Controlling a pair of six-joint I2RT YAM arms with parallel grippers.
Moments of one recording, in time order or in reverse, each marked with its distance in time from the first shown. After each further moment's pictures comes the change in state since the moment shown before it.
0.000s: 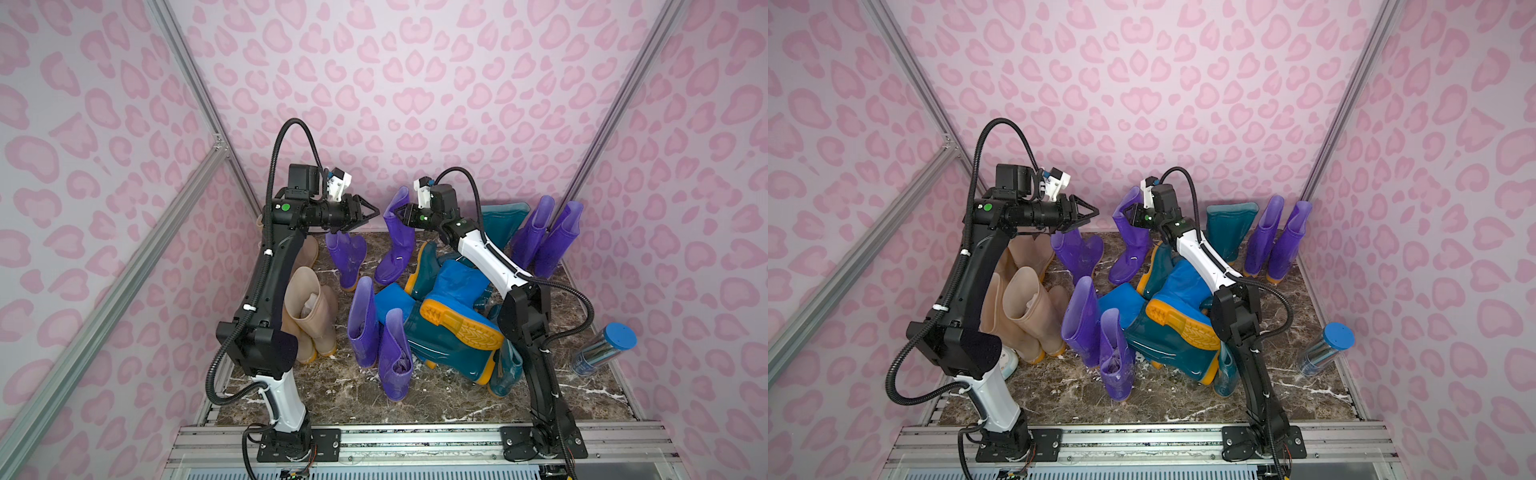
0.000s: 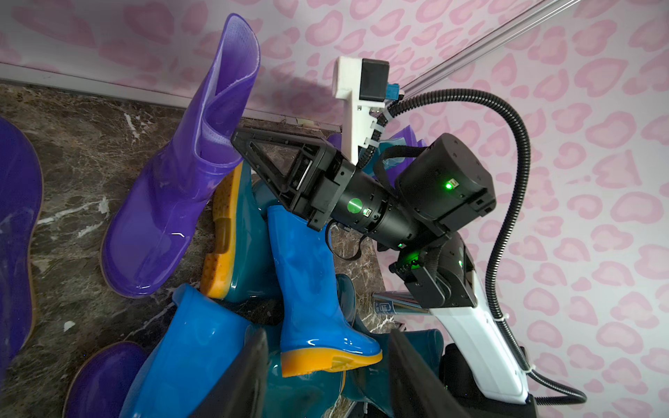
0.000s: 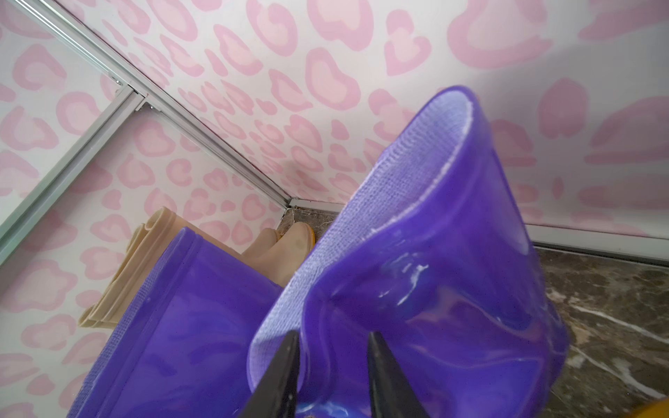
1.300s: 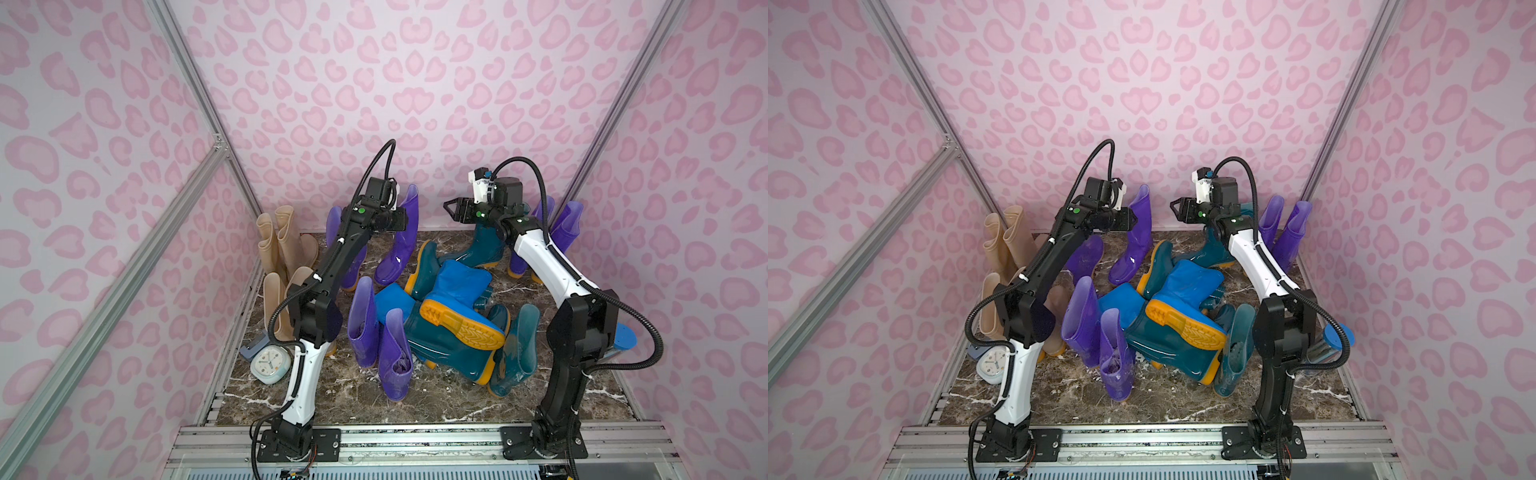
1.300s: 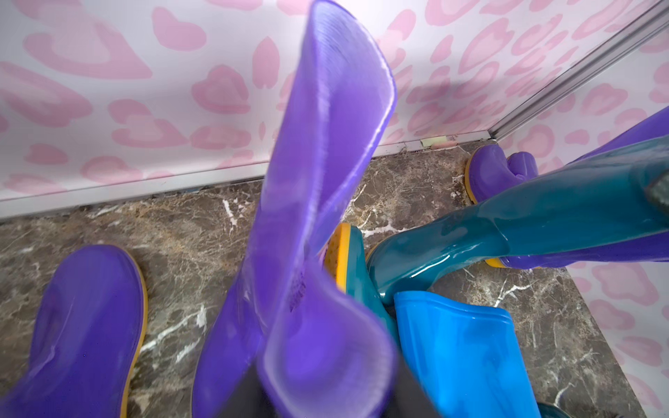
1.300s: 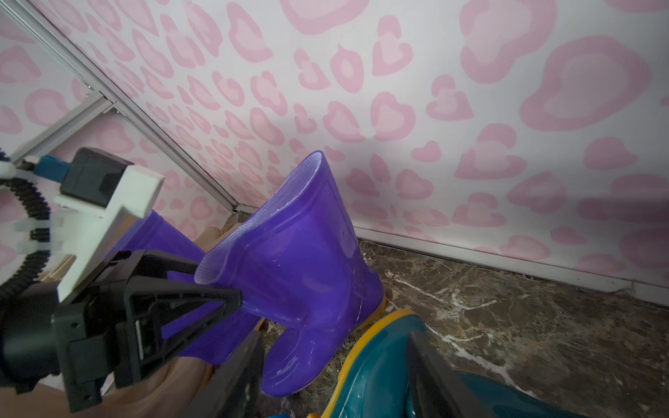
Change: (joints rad) left arm -0.240 0.456 0.316 0.151 -0.607 0.191; right arm -0.248 -0.375 -0.396 -0.010 -0.092 -0.281
